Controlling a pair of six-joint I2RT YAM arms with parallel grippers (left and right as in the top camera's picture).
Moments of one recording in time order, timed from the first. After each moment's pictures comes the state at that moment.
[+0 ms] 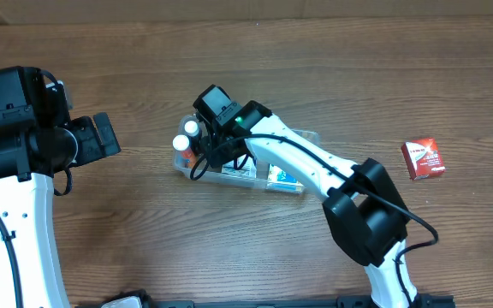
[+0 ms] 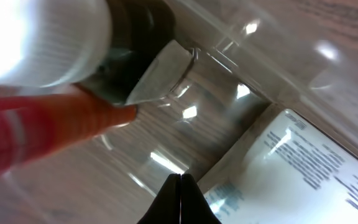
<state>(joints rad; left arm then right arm) 0.22 1.36 1.56 -1.34 0.02 -0.15 0.76 2.15 1.73 -0.82 -0.11 0.28</state>
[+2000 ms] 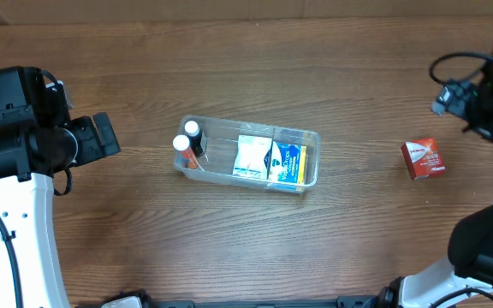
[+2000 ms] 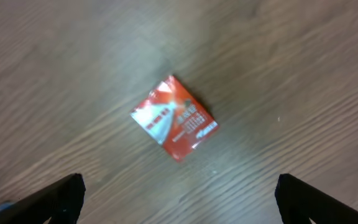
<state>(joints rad) 0.22 1.36 1.56 -1.34 0.02 -0.15 -0.37 1.81 1.74 -1.33 0.05 0.23</state>
